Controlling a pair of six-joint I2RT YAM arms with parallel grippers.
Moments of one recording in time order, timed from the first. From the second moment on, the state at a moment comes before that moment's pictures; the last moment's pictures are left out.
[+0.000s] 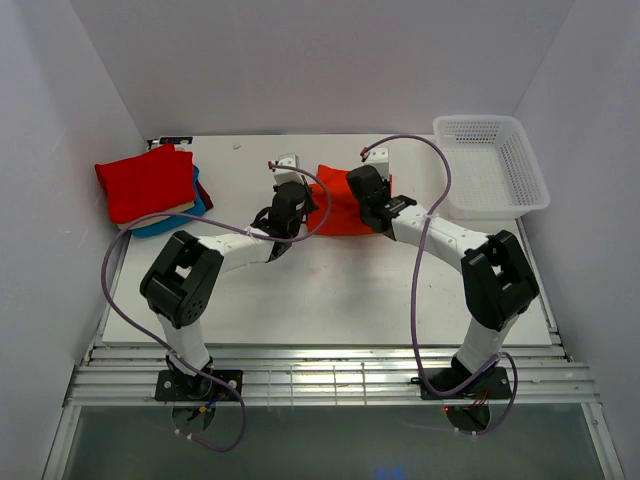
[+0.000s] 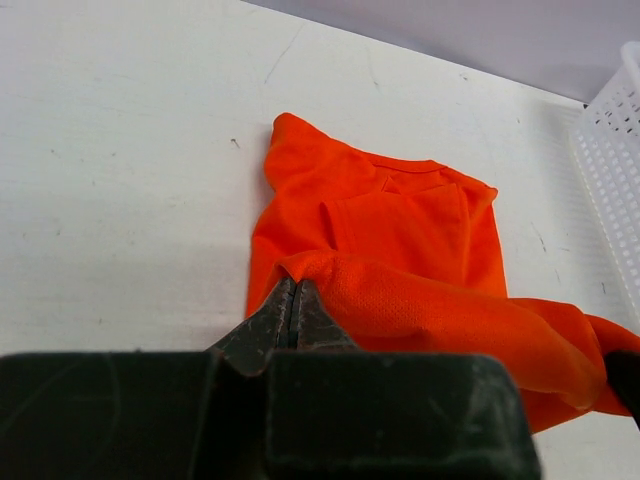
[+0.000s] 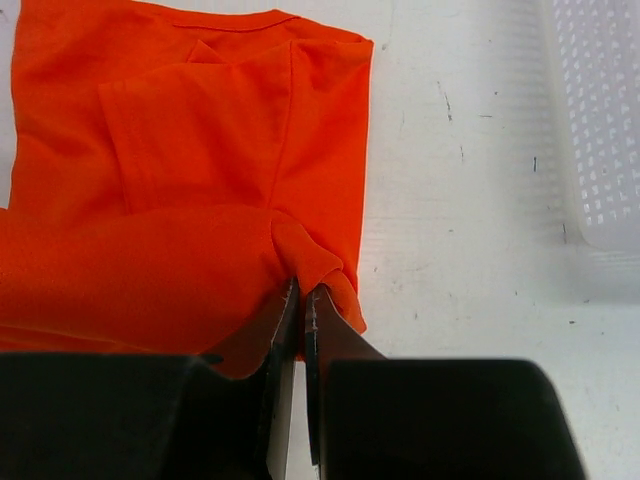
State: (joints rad) left arm -0.63 1.77 1.02 0.52 -0.45 -0.47; right arm 0.67 1.72 1.25 -0.21 0.65 0.29
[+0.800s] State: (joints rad) left arm -0.49 2.22 1.55 0.73 -0.22 -0.30; right arm 0.54 2.03 1.43 0.29 0.76 -0.03
